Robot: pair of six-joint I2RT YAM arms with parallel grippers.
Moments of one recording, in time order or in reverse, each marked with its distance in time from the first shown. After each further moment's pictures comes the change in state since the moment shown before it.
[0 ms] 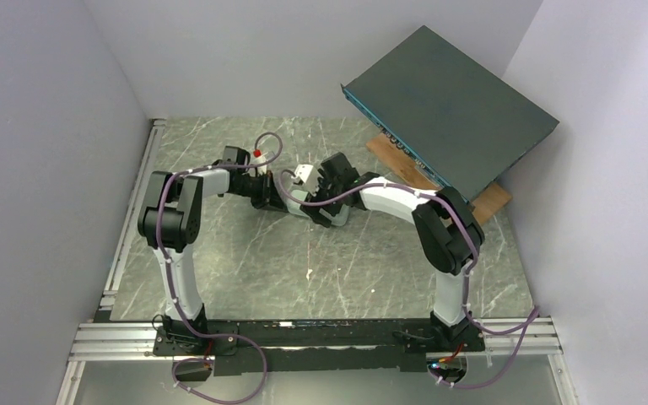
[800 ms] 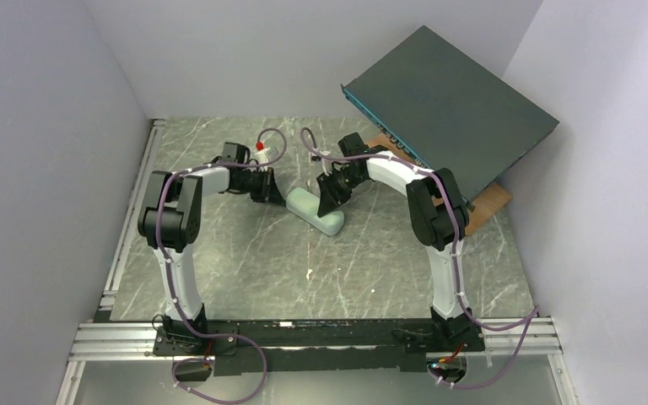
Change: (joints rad) left arm 0.002 0.029 0.061 0.005 -0.023 0.161; right arm -0.191 0.224 0.320 -0.396 -0.474 0.201
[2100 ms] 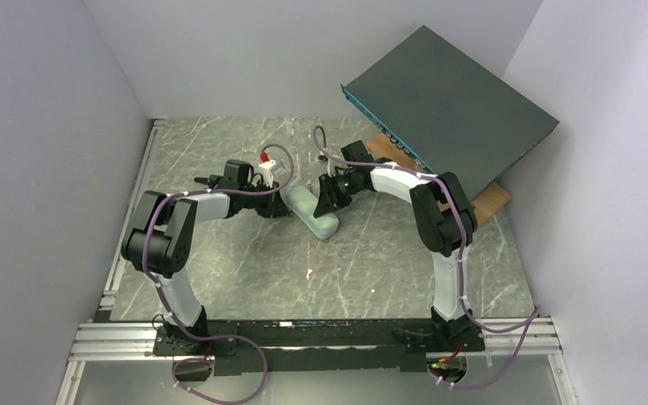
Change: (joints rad) left arm -0.085 -0.262 -0.355 0.325 -0.092 0.008; right arm 0.002 -0.070 -0.169 0.237 0.018 0.367
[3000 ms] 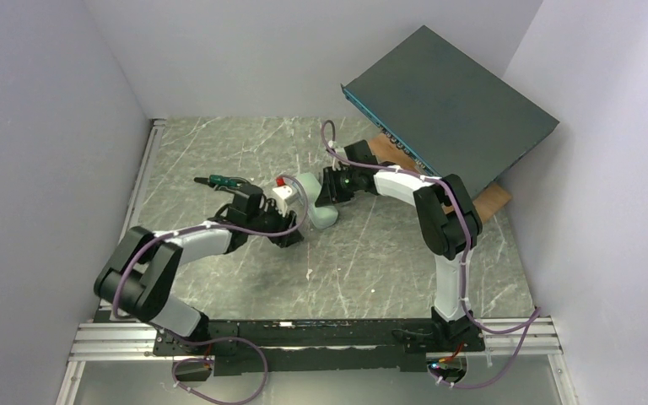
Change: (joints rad) left arm -0.224 -0.268 -0.294 0.160 -0.175 0.062; right arm -0.004 -0.056 -0.094 0.209 0.178 0.180
